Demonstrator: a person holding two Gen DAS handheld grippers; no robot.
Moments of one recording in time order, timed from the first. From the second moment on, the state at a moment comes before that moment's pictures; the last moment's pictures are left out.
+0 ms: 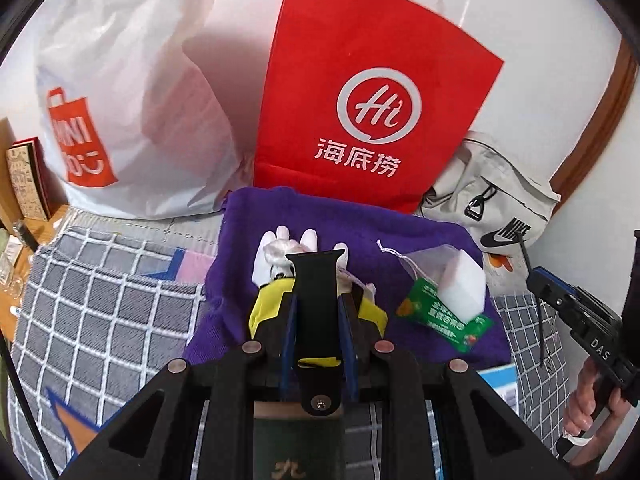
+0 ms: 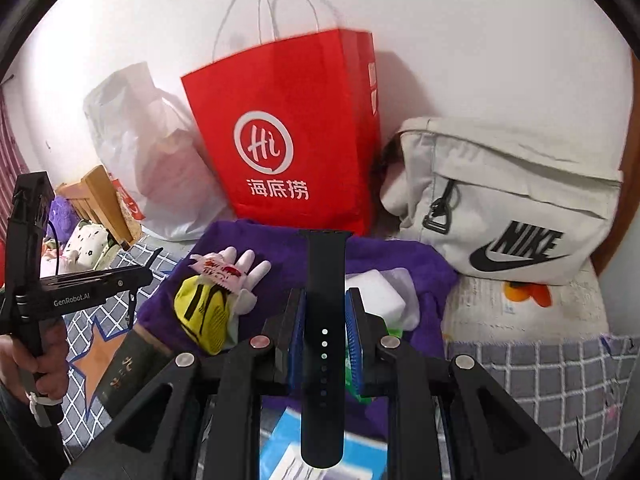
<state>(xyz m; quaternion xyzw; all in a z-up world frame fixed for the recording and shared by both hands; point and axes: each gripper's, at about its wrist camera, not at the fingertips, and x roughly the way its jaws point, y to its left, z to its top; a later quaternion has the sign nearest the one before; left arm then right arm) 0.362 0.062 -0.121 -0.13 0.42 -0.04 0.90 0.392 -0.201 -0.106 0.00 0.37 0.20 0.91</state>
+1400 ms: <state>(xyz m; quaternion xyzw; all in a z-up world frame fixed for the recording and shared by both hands) 0.391 0.069 -0.145 -0.14 0.47 -0.04 0.87 0.424 -0.209 -0.142 0.02 0.44 0.19 0.88</state>
